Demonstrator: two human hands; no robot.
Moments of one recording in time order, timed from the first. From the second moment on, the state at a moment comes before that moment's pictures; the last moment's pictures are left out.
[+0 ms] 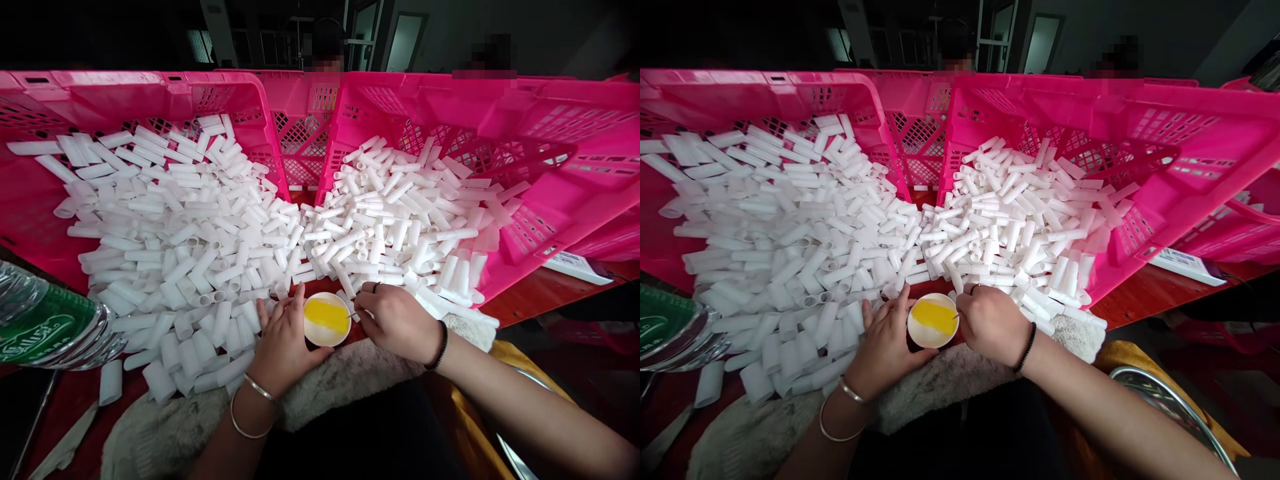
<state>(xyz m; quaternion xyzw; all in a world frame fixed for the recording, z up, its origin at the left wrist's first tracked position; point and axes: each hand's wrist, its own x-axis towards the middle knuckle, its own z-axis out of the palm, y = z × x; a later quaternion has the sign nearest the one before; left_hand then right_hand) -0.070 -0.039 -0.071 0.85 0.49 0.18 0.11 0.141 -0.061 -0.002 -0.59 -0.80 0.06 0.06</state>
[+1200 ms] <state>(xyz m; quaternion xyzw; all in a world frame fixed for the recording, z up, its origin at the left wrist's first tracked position) -0.071 -0.037 -0.071 0.84 0.49 0.16 0.13 0.094 0.030 0.000 -0.56 -0.82 0.15 -0.01</state>
